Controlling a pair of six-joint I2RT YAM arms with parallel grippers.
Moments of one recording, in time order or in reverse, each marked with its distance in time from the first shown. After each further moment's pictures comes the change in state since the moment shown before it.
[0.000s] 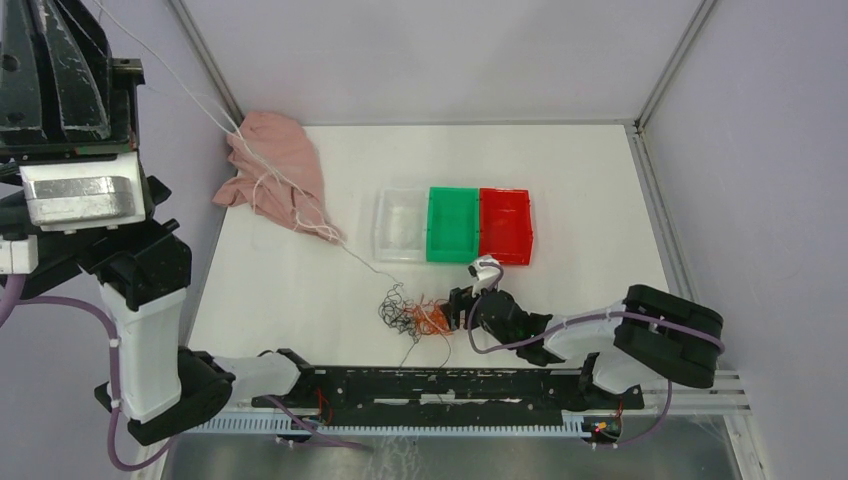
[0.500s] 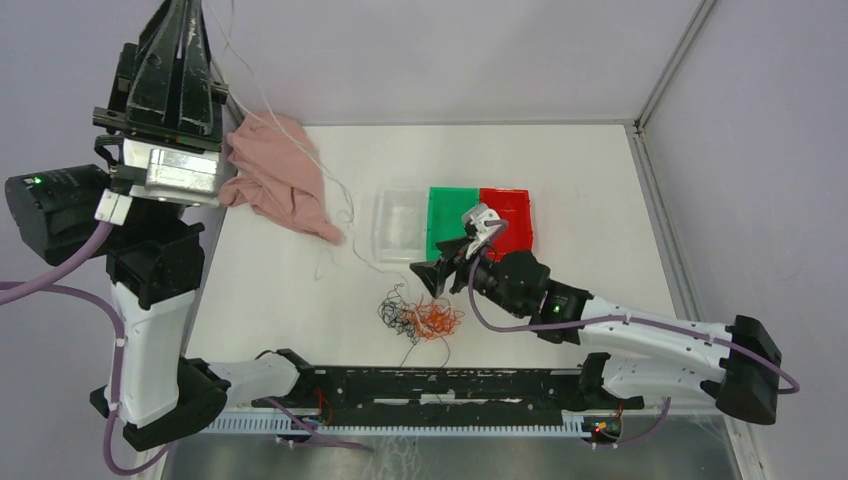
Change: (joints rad) left arm 0.000 -0.080 -0.157 -0.239 0.095 -0.037; right arm -0.001 -0.389 0.363 -0.372 -0.129 -0.225
